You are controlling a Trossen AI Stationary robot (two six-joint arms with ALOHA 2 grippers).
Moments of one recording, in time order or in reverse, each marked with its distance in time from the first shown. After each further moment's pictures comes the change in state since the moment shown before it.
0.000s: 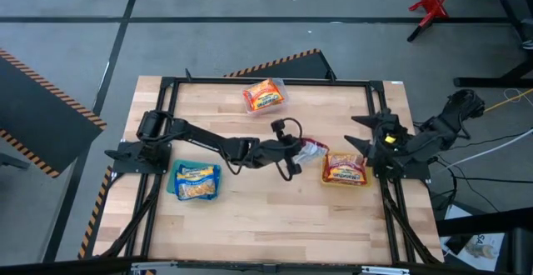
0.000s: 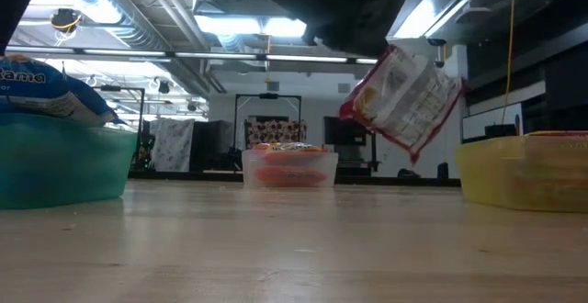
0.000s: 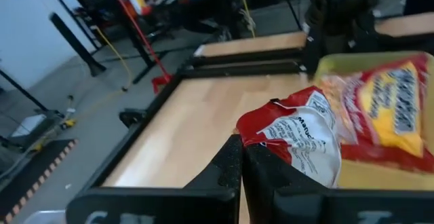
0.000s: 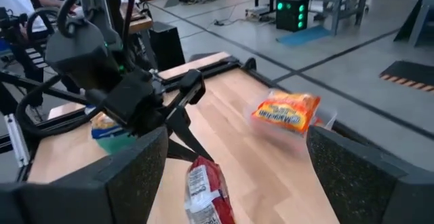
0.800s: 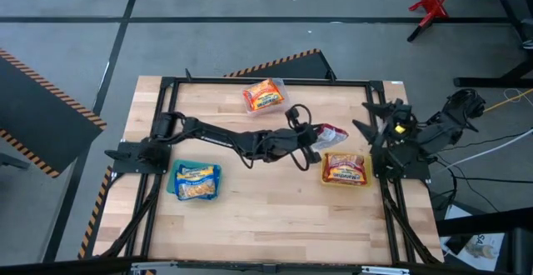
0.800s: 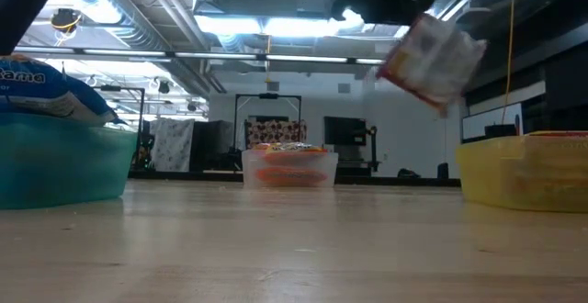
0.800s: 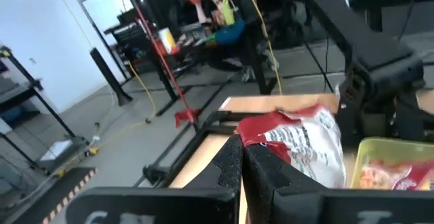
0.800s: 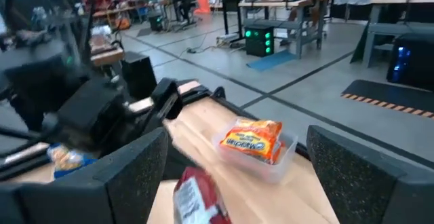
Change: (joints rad) left arm 0.045 0.120 0.262 0.063 -0.035 0.113; right arm 0.000 -0.049 0.026 0.002 0.158 -0.057
